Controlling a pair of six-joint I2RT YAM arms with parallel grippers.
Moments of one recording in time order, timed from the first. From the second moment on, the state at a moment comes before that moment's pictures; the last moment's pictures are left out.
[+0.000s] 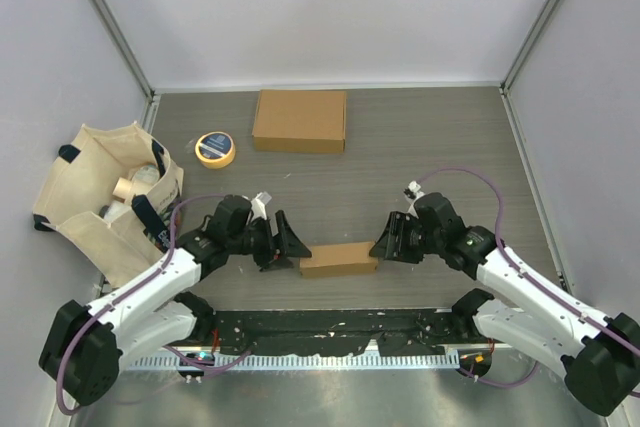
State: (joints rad) left arm -0.58 0.94 0.45 -0.27 0.53 -0.99; right arm 0.60 0.84 0.53 -0.51 -0.28 0.78
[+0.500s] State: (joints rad) left arm -0.59 1.22 0.64 -0.32 0.53 -0.90; right arm 0.57 1.06 0.65 -0.46 -0.32 0.66
